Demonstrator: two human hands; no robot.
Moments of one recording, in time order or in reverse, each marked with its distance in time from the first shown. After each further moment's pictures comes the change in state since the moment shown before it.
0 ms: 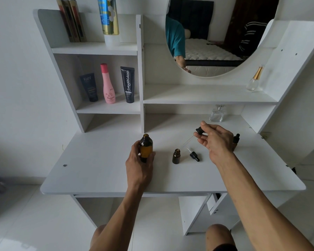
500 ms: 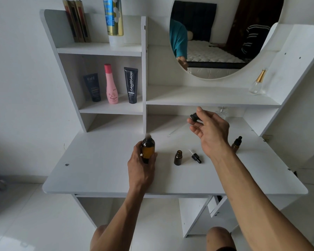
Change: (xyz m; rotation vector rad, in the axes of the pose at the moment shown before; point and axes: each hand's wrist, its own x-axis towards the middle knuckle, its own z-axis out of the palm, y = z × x) left_hand -0.001 0.002 -0.001 -0.012 -0.003 -0.016; right_hand -0.024 -0.032 0.036 0.174 -0.158 -0.080
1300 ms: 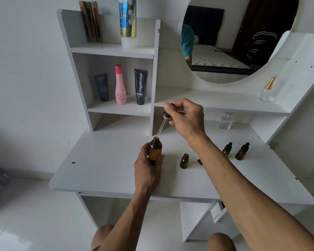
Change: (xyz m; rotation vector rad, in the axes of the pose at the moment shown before) left_hand 0.000 -0.001 -0.001 -0.008 0.002 0.025; right_hand -0.008 0.008 0.078 -0.484 -0.234 -0.338
